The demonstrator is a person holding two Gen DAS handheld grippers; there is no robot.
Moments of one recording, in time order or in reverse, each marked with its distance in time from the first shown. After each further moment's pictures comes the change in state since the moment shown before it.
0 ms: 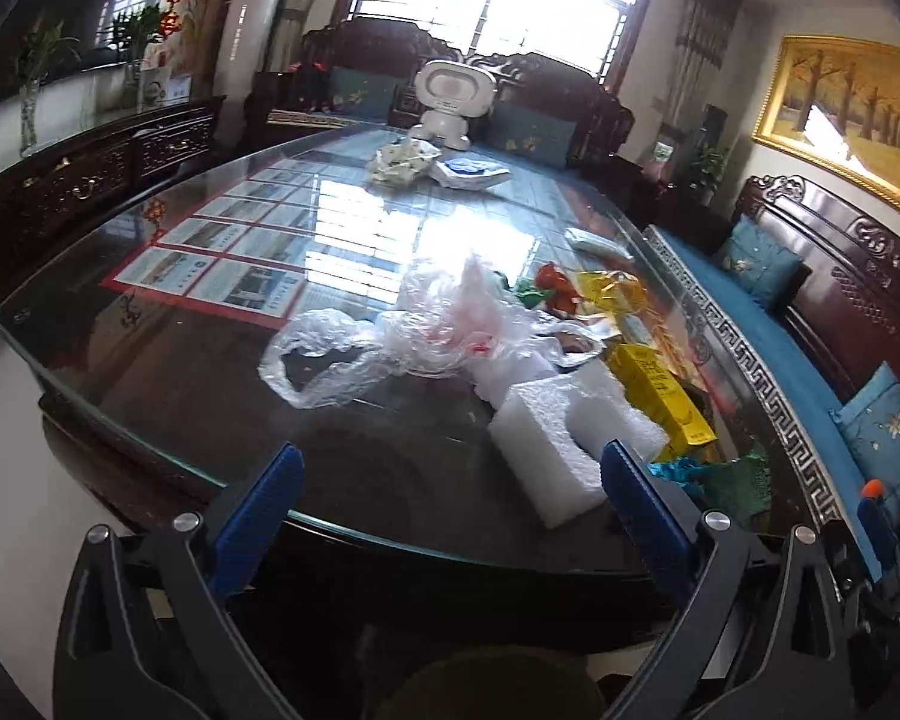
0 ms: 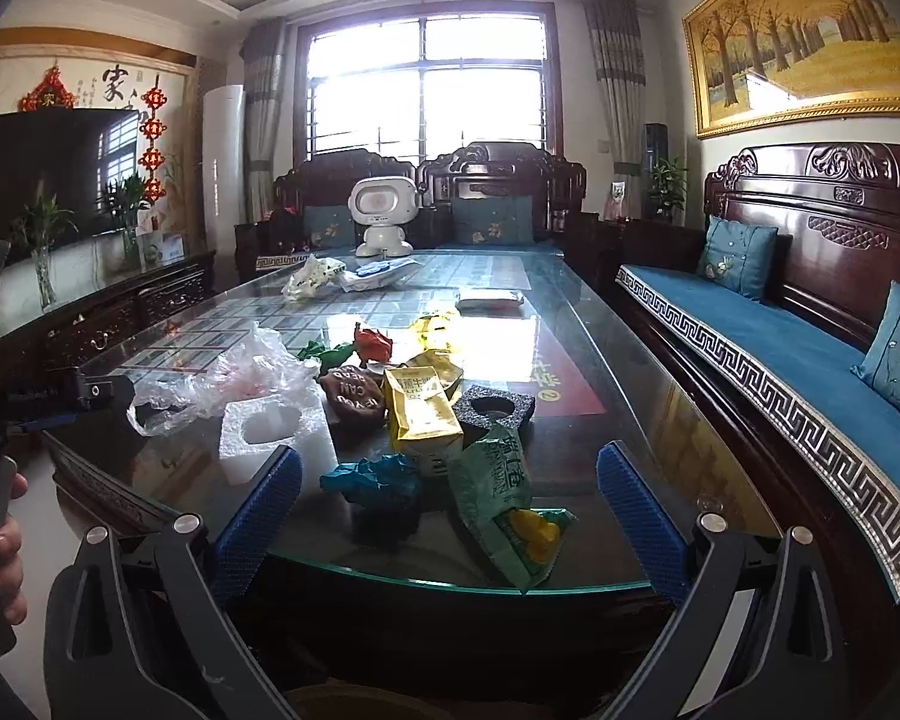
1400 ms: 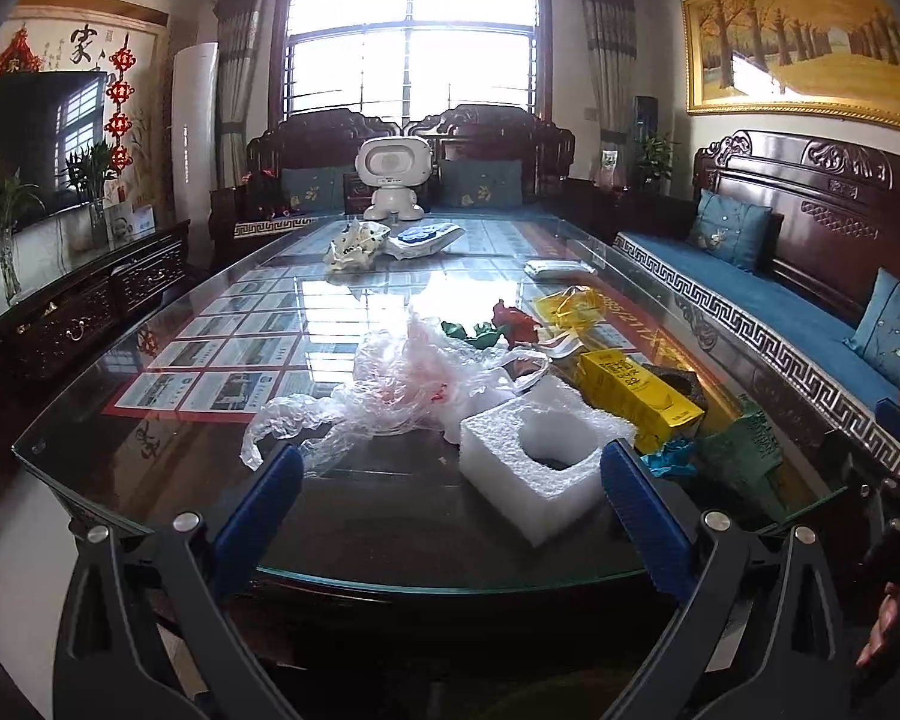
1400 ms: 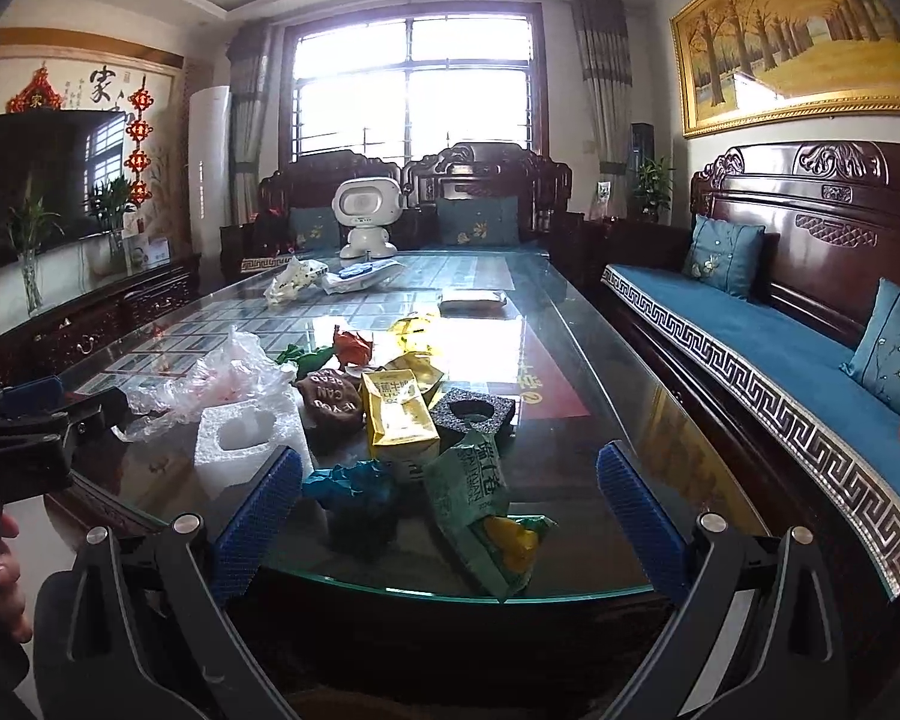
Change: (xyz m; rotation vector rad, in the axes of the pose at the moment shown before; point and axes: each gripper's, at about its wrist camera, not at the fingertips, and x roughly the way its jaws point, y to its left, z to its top) left arm -0.015 -0.047 -0.018 0.260 -0.163 0.054; right arm 0.008 -0.007 -0.001 0.000 0.010 -0.040
